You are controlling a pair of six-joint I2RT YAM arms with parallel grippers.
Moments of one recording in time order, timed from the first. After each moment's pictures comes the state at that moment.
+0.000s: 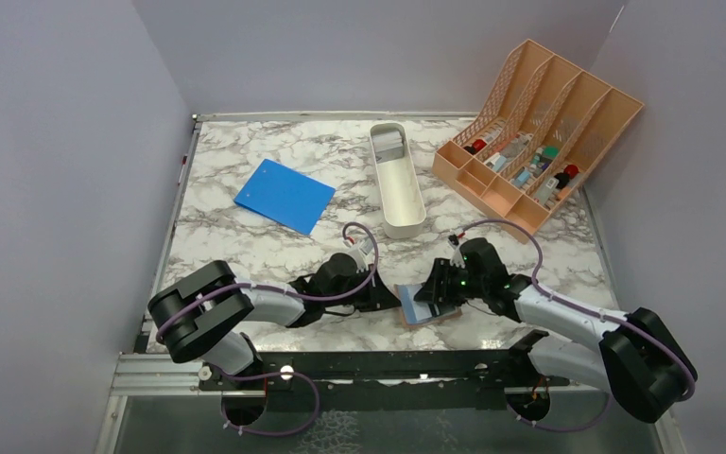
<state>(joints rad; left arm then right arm) -0.96 1.49 0.39 0.64 0.26 -1.03 0.59 1.11 0.32 -0.01 -0.32 0.70</state>
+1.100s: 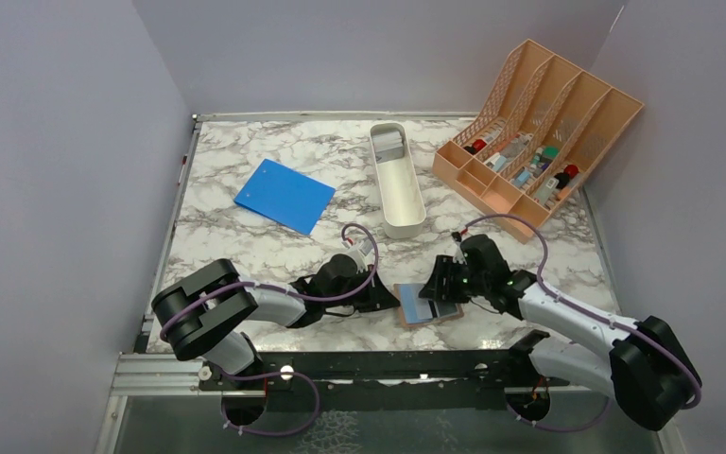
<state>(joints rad) -0.96 1.51 0.38 0.65 0.24 -1.04 0.59 1.05 0.39 -0.19 -0.22 0.65</state>
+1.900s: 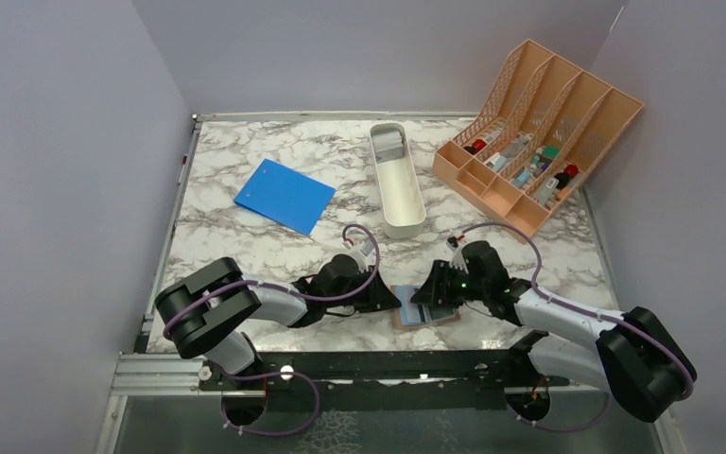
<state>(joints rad) -0.96 1.53 0.39 0.65 0.24 -1.03 0.59 1.10 0.28 0.07 -0.39 0.72</state>
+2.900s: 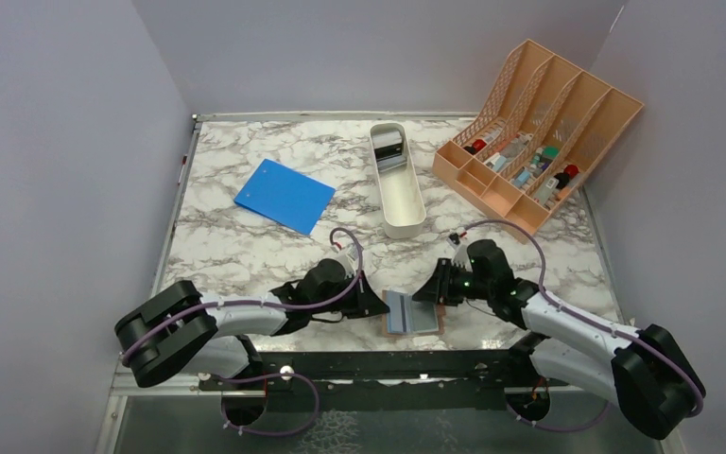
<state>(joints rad) -0.96 1.30 0.31 0.53 0.24 -1.04 0.59 1.01 0.28 0.06 -0.45 0.75</state>
